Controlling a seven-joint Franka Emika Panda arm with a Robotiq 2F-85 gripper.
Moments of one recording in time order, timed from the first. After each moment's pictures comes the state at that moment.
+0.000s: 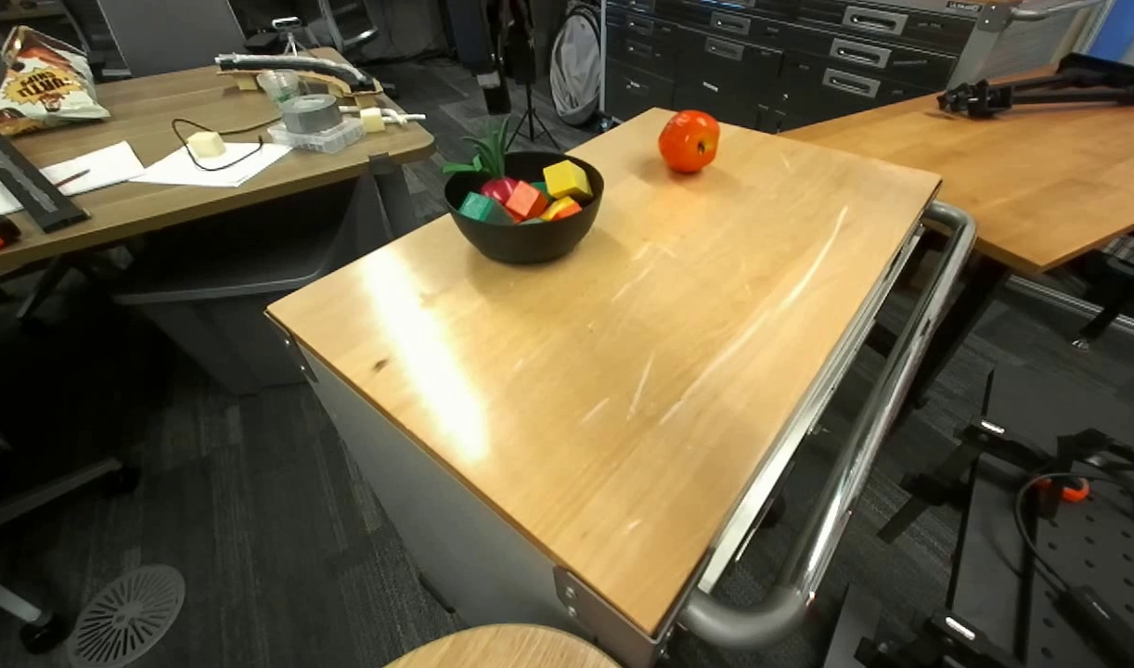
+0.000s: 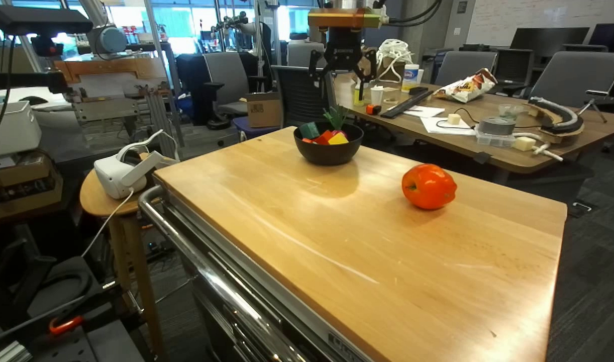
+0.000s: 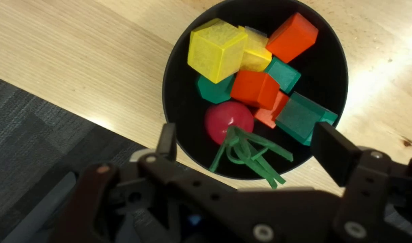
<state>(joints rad) 0.02 0.73 0.05 -1.00 -0.11 1.63 -0.41</state>
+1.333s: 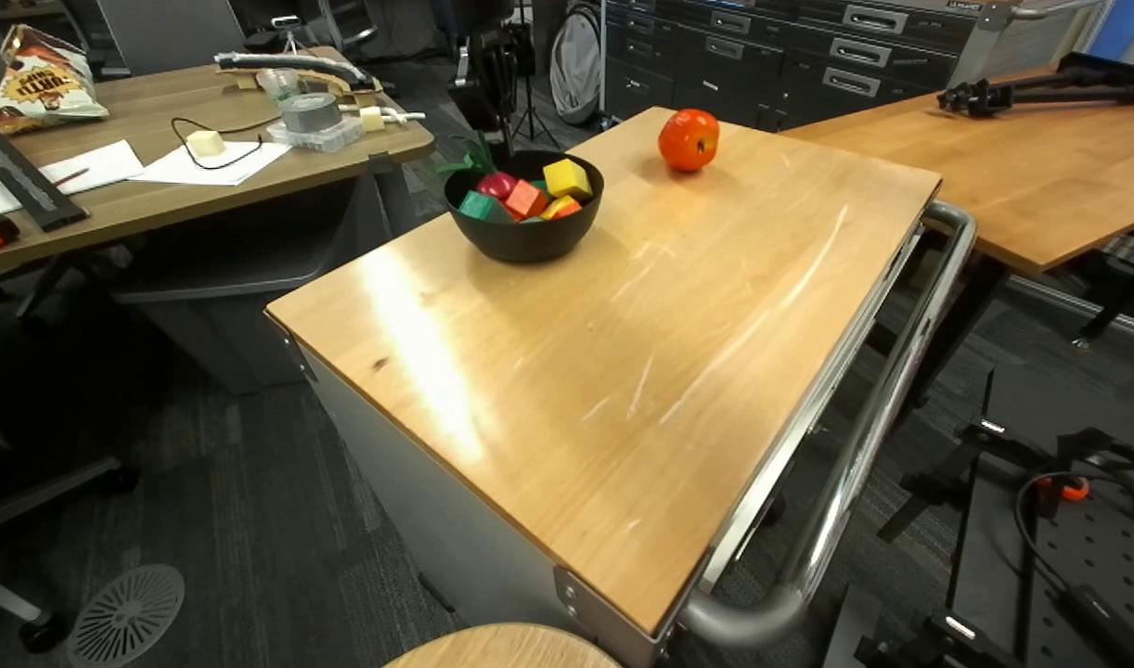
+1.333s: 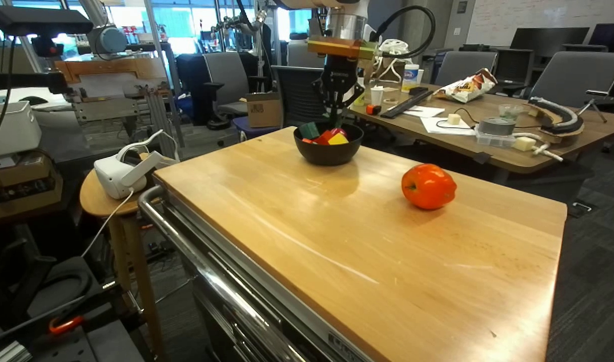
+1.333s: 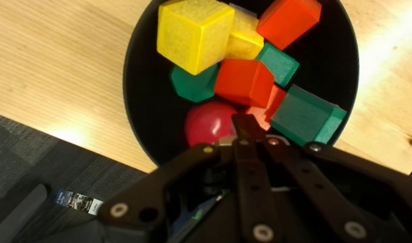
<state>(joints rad) 0.02 0.84 0.06 -0.94 -0.05 1.63 -0.41</state>
